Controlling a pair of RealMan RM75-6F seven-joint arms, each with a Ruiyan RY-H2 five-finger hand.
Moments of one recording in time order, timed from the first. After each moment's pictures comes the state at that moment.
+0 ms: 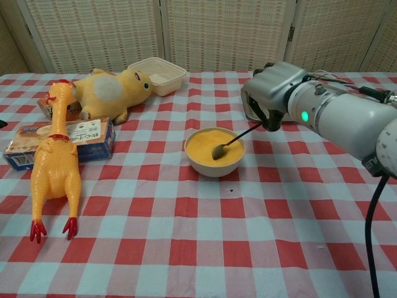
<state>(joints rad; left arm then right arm) -0.30 -1.14 0.17 -1.46 1.85 1.44 -0.32 1.04 -1.69 0.14 -1.47 -0.59 1.20 -1.15</state>
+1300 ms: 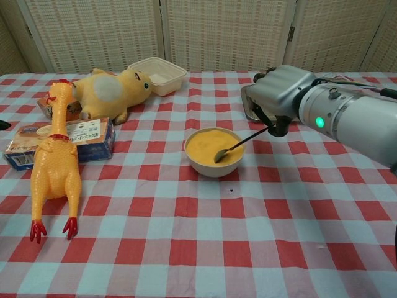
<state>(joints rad) -0.30 -1.15 0.17 -1.47 1.83 1.42 -0.29 1.01 -1.63 0.11 -1.56 -0.64 1.18 -1.19</state>
